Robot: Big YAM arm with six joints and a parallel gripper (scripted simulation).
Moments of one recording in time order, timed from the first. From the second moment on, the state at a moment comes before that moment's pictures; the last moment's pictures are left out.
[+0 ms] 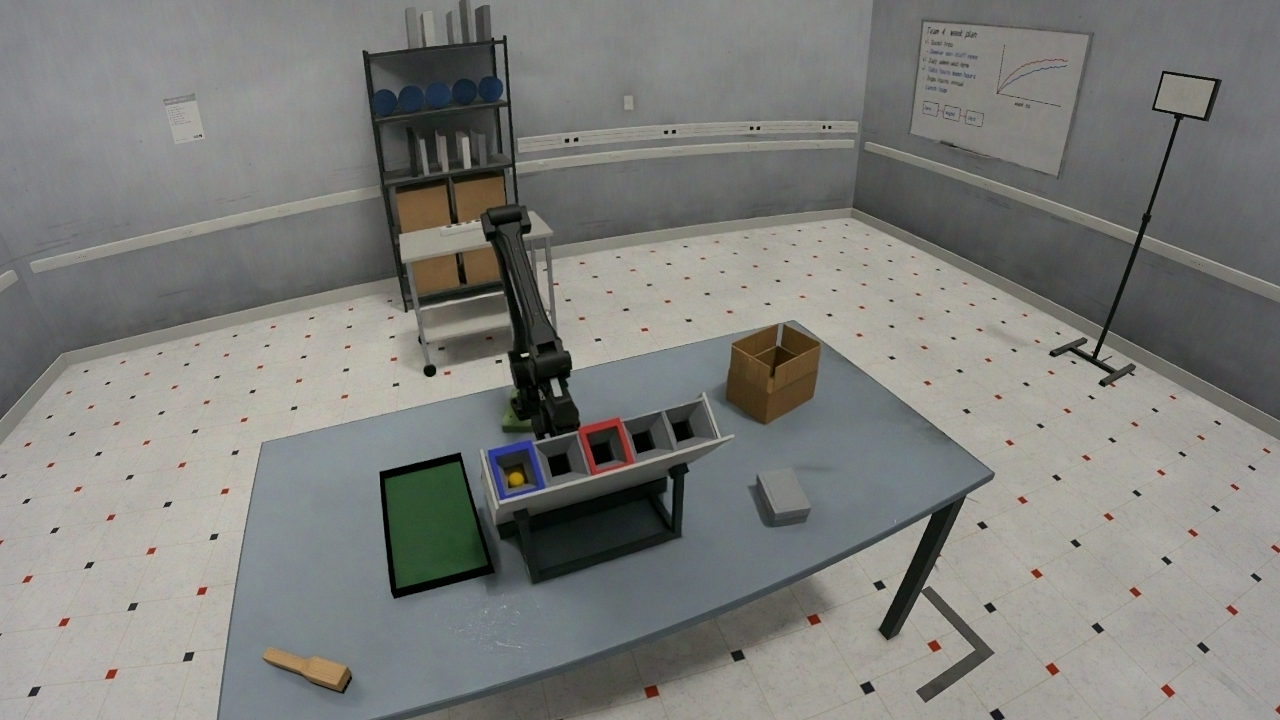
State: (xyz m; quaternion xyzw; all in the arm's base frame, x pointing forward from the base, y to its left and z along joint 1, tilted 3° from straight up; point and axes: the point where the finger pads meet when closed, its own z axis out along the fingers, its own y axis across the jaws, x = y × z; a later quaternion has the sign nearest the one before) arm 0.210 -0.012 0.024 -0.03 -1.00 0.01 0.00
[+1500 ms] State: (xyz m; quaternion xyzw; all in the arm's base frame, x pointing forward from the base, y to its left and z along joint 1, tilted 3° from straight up) arm 0.208 -0.011 0.126 -0.03 -1.00 0.01 0.01
